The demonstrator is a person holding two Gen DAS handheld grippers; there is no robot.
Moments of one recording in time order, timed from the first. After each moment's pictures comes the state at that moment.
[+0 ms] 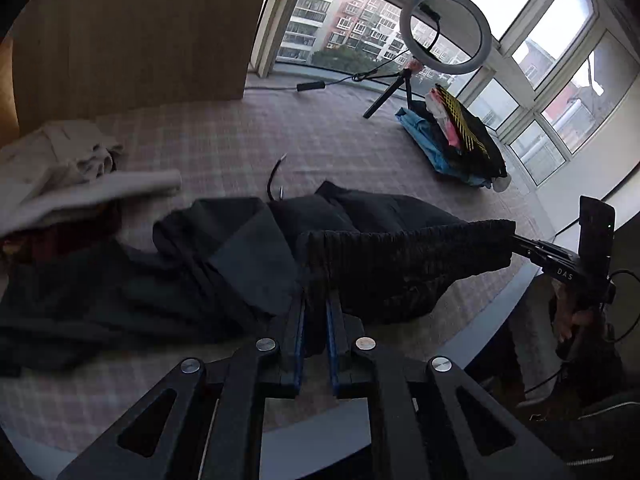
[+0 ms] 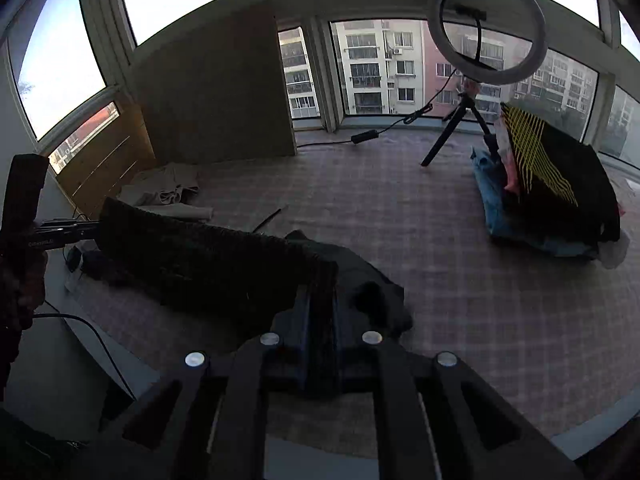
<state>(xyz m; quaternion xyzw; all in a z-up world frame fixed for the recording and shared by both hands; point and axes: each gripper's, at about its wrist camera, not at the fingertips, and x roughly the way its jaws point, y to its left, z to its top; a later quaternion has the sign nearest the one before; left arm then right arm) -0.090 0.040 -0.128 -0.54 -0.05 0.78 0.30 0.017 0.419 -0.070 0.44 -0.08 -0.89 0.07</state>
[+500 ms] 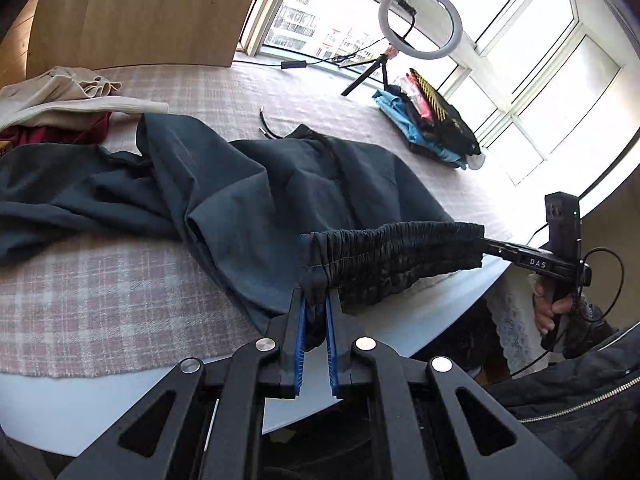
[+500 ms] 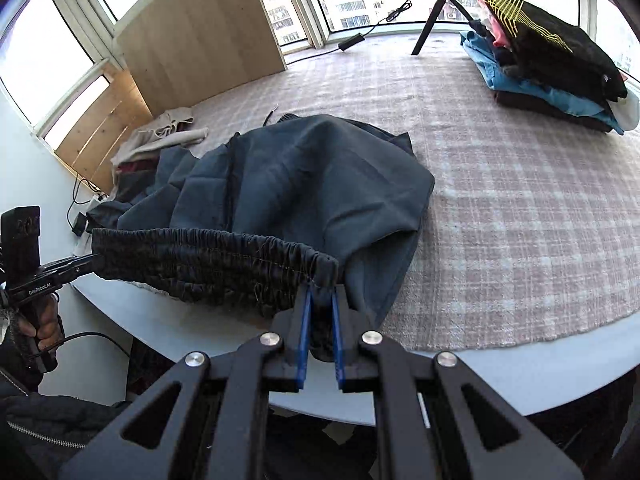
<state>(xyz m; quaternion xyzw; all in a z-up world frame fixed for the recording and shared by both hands) 0.023 0.021 -0.146 -0.49 -0.07 0.80 0.34 0.108 0.431 -0.142 0.48 -0.13 -0.86 0.09</state>
